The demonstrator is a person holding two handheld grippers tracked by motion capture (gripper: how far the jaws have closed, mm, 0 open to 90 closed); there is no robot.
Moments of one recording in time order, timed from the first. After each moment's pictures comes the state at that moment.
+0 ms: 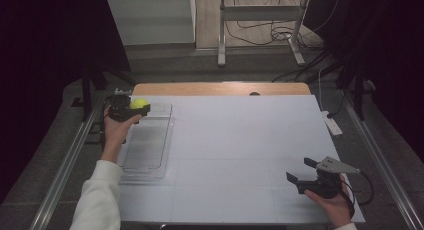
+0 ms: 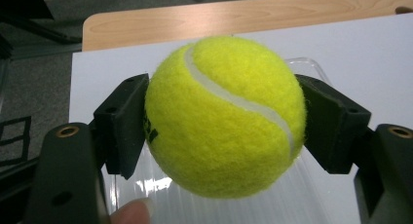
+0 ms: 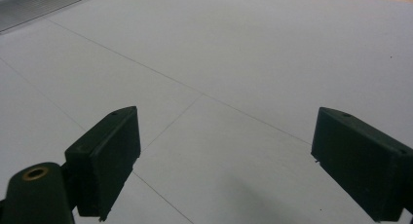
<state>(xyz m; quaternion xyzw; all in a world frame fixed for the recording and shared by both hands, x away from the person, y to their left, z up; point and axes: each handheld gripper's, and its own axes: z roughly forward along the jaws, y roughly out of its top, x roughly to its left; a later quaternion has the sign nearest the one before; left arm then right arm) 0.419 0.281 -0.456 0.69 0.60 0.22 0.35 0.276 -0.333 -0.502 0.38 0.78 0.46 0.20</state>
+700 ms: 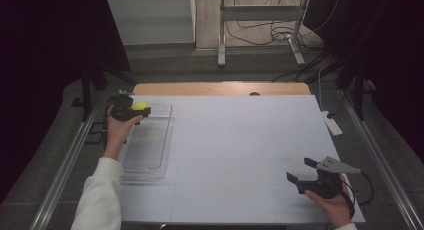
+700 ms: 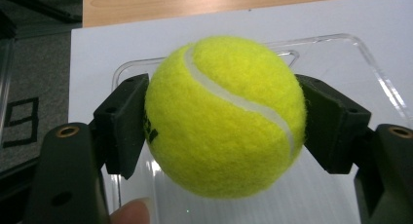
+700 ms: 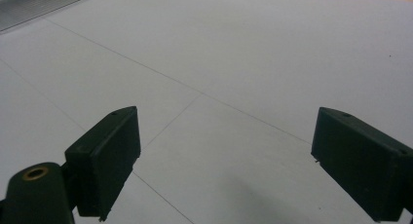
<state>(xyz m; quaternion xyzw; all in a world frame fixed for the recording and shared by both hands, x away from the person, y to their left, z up) 0.434 0.283 -0.472 0.70 0.61 0.20 0.31 0.276 -0.334 -0.502 0.38 0.78 0.46 0.20</state>
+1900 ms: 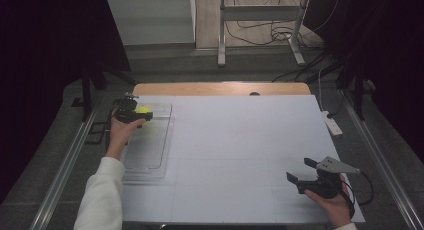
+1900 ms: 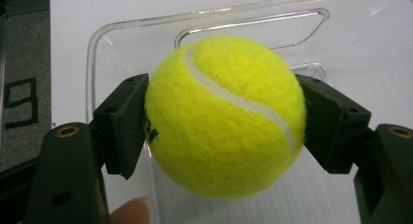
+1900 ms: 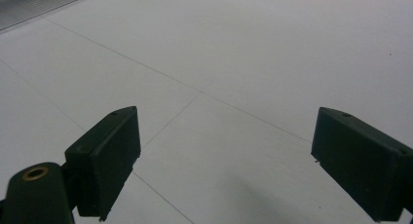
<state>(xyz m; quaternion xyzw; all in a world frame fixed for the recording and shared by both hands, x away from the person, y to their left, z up) 0.443 0.280 -0.489 0.72 0.62 0.18 0.27 0.276 -0.334 -0.503 0.38 0.78 0.46 0.20</state>
